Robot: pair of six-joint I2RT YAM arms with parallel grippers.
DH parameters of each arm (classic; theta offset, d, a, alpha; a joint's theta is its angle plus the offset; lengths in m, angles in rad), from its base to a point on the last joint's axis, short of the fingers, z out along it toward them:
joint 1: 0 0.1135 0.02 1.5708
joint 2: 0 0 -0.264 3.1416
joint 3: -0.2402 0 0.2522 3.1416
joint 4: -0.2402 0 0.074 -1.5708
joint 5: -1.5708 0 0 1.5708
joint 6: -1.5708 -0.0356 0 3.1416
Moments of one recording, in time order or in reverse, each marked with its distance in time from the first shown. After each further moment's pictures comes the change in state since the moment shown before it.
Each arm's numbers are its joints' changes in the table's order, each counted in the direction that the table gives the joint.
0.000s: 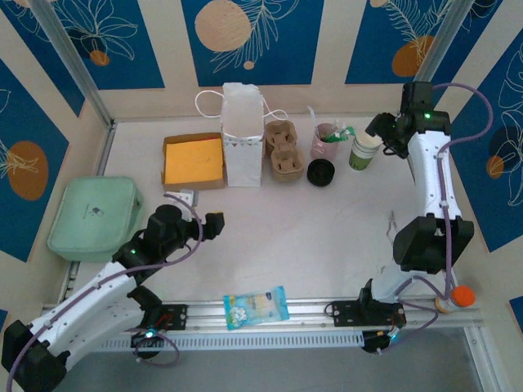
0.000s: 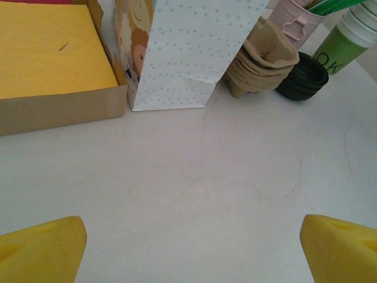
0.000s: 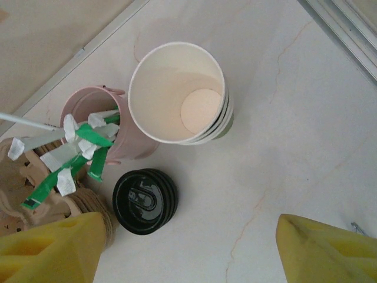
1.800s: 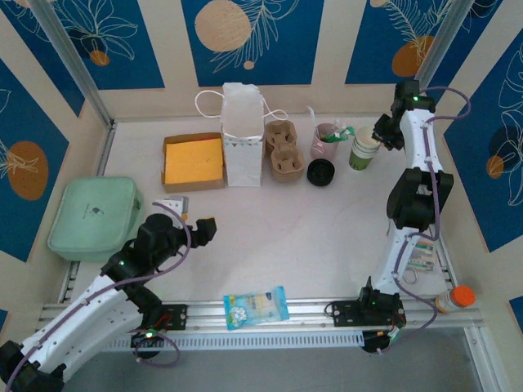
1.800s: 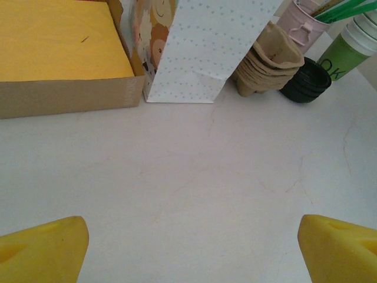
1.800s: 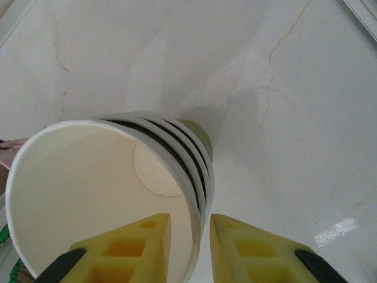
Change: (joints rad) left arm 0.000 0.148 0.028 -0.114 0.029 0.040; right arm -0.047 -0.452 -0.312 -0.090 0.000 -0.008
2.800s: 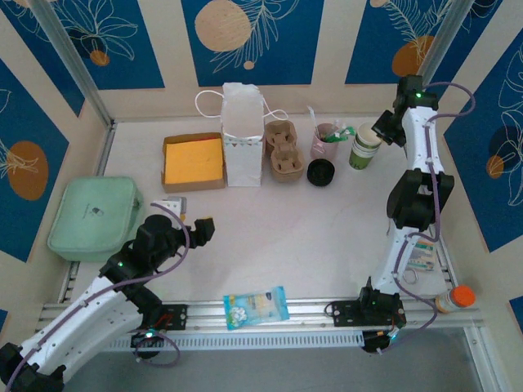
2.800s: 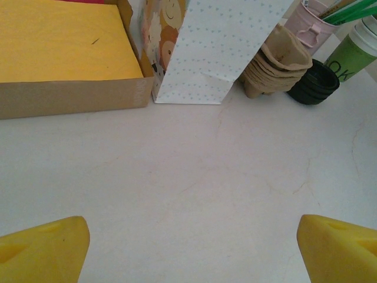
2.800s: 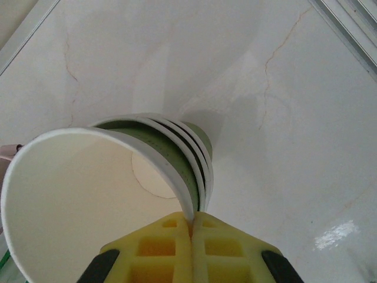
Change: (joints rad) left arm 0.000 0.013 -0.001 -0.022 0.025 -0.001; right arm -0.008 0.001 -0.063 -0.042 -0.011 -0.007
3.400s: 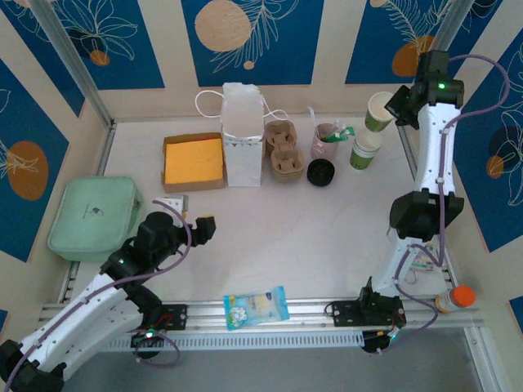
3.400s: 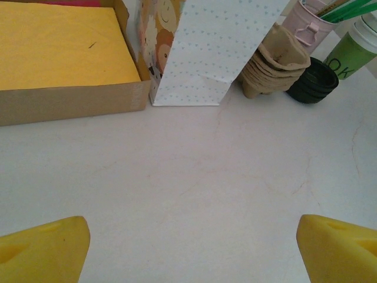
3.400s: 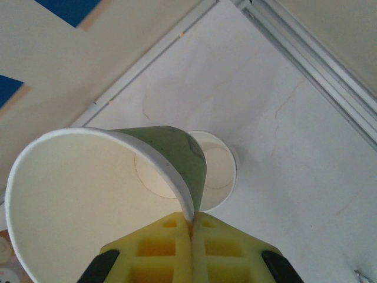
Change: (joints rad) left arm 0.000 -0.030 -0.026 0.001 -0.007 -0.019; right arm -0.002 0.143 -0.198 -0.085 0.008 0.005
